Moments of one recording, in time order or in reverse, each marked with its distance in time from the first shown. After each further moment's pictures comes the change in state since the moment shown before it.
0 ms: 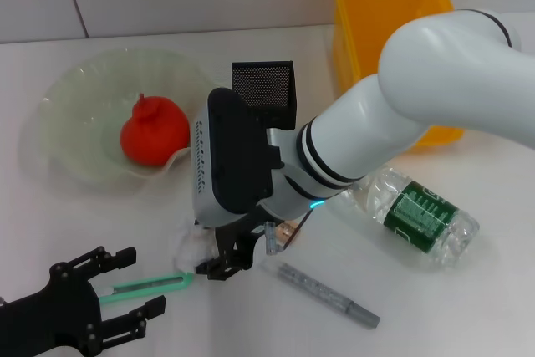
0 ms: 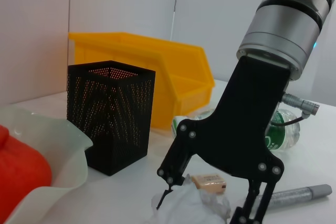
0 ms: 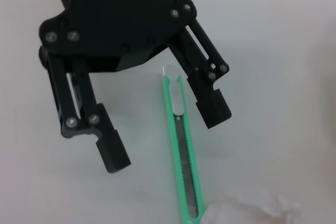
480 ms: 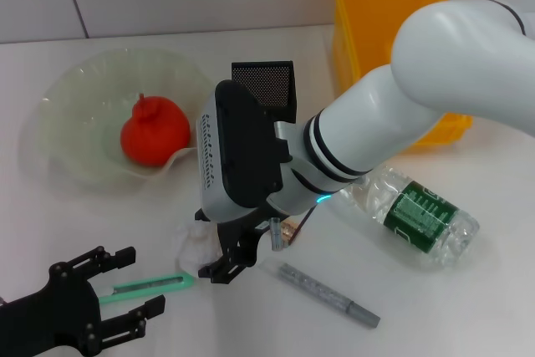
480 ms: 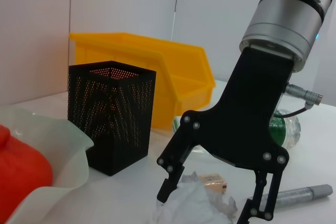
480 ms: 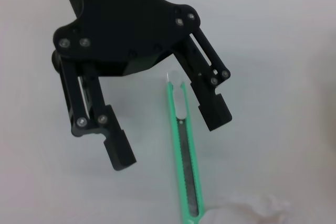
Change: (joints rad) left arm 0.000 0.000 -0.002 0.000 0.000 0.000 0.001; right arm -0.017 -0.001 0.050 -0.026 -0.001 -0.046 -0.049
